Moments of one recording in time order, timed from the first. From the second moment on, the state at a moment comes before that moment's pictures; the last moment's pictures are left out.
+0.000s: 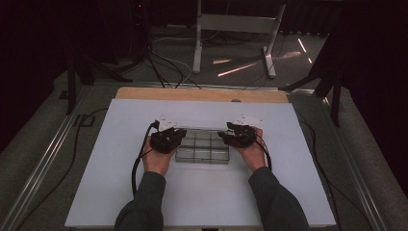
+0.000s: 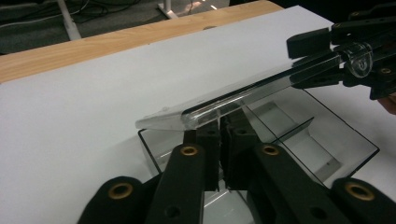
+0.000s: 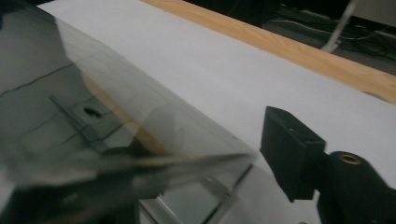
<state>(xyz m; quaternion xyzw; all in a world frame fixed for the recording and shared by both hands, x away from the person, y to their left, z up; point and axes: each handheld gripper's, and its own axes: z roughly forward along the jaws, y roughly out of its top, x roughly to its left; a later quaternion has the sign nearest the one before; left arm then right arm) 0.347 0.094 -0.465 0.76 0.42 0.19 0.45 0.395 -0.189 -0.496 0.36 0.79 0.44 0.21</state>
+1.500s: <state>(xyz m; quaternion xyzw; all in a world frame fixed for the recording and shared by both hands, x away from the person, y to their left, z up) 0.318 0.096 -0.528 0.75 0.51 0.15 0.38 0.394 -0.195 -0.496 0.36 0.79 0.47 0.17</state>
